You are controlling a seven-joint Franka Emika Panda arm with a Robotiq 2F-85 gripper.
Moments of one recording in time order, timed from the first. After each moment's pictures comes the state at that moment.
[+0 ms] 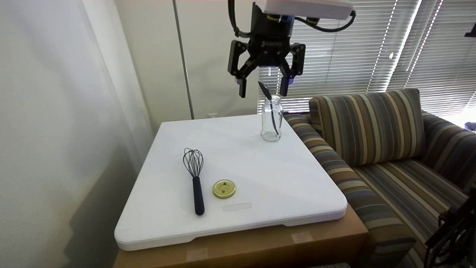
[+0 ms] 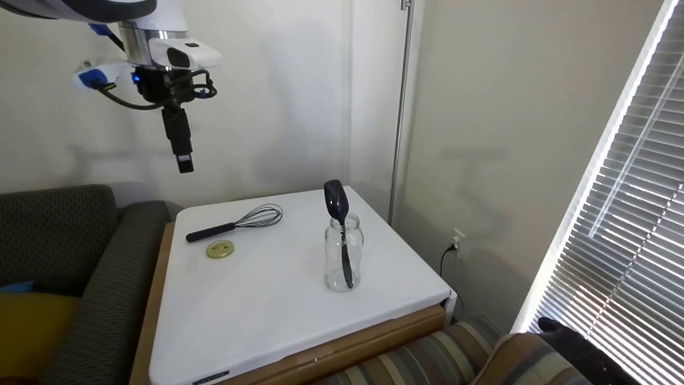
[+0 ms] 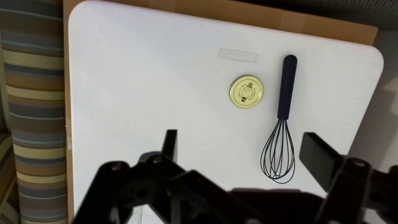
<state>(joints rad) 0.12 0.24 0.15 -2.01 0.04 2.32 0.67</state>
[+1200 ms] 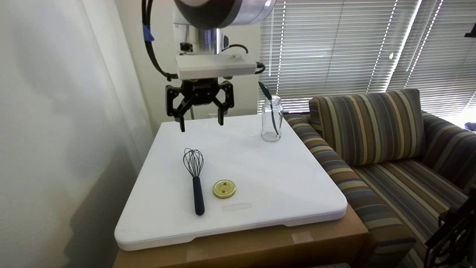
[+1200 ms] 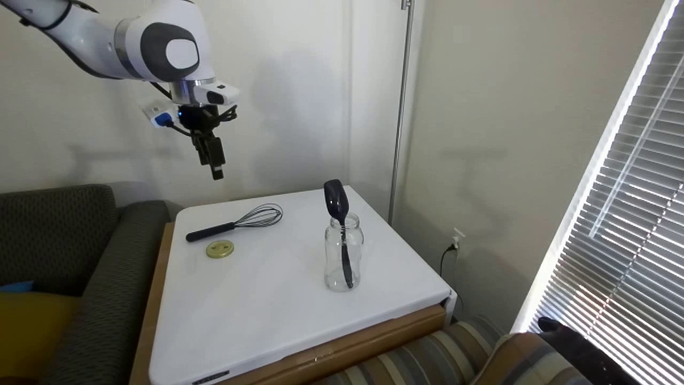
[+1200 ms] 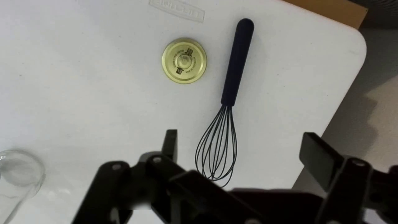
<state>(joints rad) 0.31 0.73 0.07 -1.46 -0.03 2.27 0.65</state>
